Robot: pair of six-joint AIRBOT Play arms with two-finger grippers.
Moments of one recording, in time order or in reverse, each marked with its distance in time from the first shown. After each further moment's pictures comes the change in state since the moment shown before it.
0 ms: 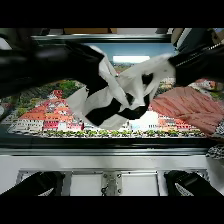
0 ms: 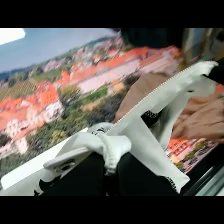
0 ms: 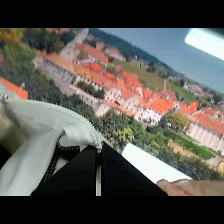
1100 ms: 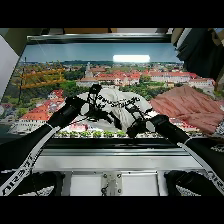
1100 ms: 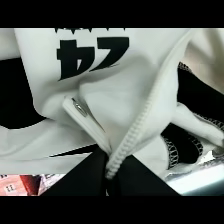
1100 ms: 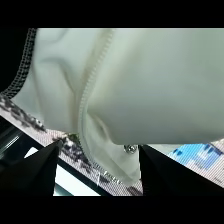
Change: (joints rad) left arm 0.161 -0.360 -0.751 0.000 0.221 -0.065; right arm 0.172 -0.295 -1.048 0.030 -0.563 -0.043
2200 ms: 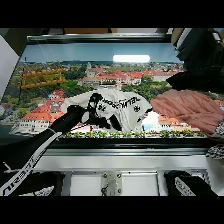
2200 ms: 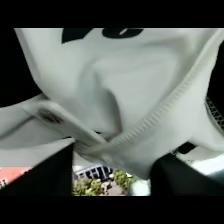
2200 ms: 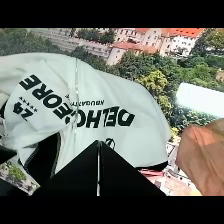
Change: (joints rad) left arm -0.025 -0.015 -0.124 0.000 0.089 0.004; right arm -0.600 0.243 0.556 0.418 0.422 -0.228
